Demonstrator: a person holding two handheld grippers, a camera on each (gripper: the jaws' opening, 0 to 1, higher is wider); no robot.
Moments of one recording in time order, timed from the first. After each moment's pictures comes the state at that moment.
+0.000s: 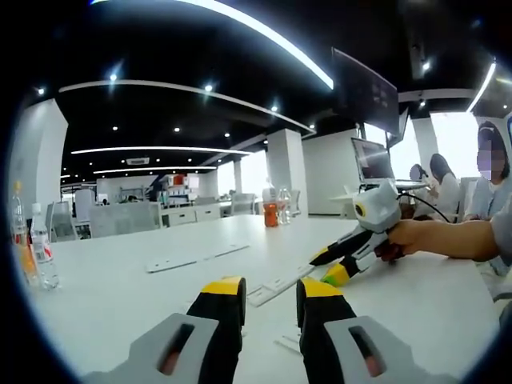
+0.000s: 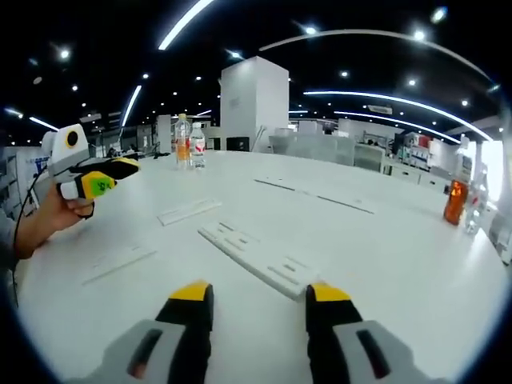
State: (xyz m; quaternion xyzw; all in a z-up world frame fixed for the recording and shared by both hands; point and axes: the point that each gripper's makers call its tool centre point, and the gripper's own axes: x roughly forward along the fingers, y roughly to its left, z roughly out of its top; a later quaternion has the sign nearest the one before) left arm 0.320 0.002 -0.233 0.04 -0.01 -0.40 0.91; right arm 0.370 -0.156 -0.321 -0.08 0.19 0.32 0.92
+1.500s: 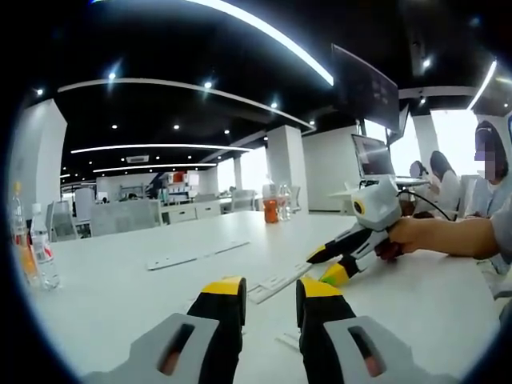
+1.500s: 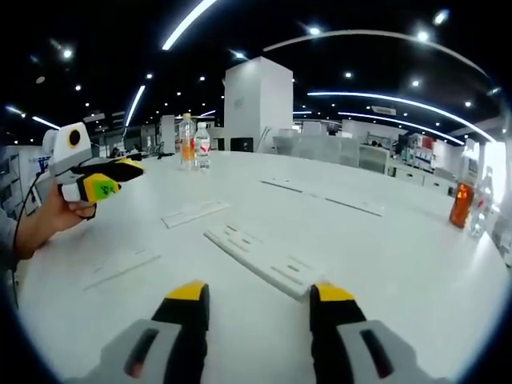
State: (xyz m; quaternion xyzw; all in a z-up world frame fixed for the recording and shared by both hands) left arm 0.322 0.003 -0.236 0.05 0.00 -0.40 0.91; right arm 0.370 -0.143 -0.321 -0.09 0.19 0.33 0.92
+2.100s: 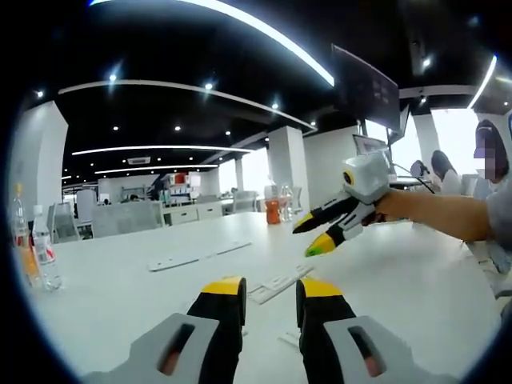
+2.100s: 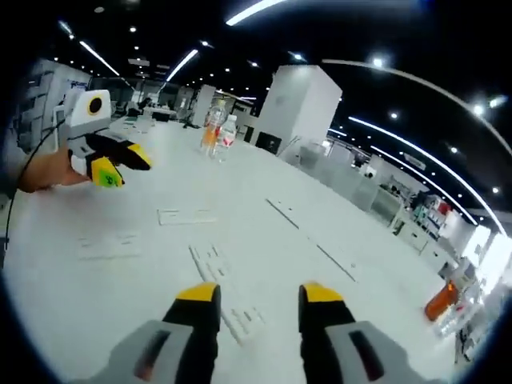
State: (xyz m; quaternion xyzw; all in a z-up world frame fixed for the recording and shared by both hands) left arm 0.322 0.005 -0.236 0.05 0.00 -0.40 0.91; right arm 0.403 -0.132 -0.265 -0.26 0.16 0.41 0.86
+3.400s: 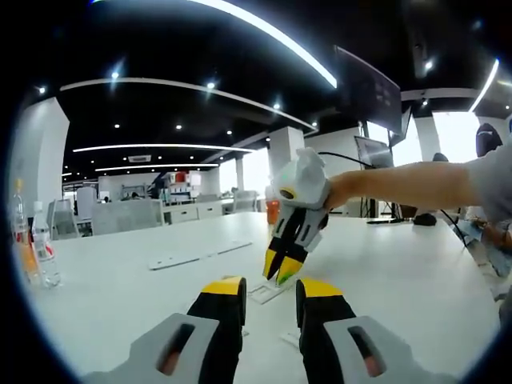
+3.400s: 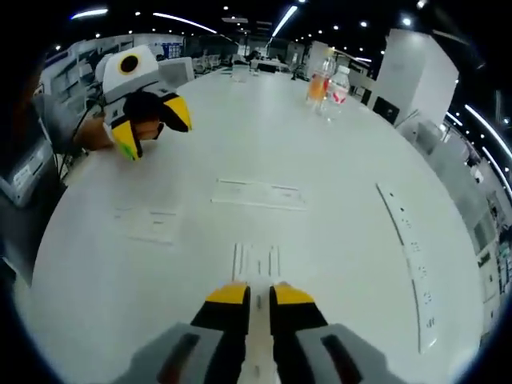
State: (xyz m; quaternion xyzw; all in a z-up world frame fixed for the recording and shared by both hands) left arm 0.339 0.020 -0.230 0.04 0.00 -0.40 0.92; right arm 0.400 -0.074 -0.318 -0.35 0.28 0.60 0.67
